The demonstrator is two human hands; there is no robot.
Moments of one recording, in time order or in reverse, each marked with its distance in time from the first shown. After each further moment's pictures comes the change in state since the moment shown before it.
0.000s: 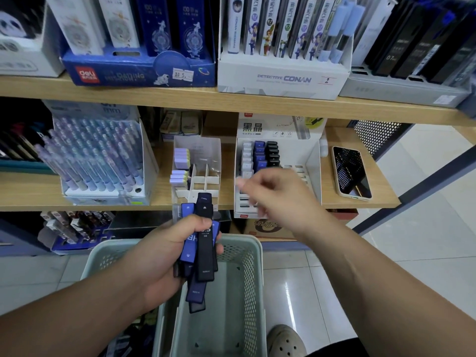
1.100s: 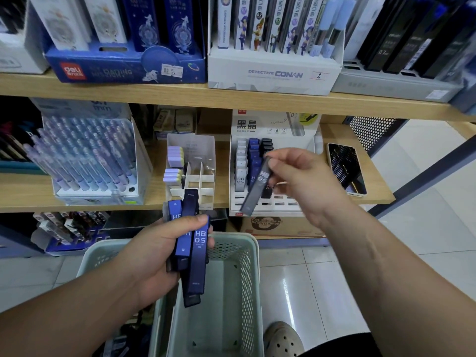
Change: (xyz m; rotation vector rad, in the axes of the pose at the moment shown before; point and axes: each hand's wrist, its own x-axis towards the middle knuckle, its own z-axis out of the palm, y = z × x) left_hand 0.003 0.001 0.002 -0.023 0.033 0.027; right_hand 0.012 0.009 -0.031 0.390 0.165 0.085
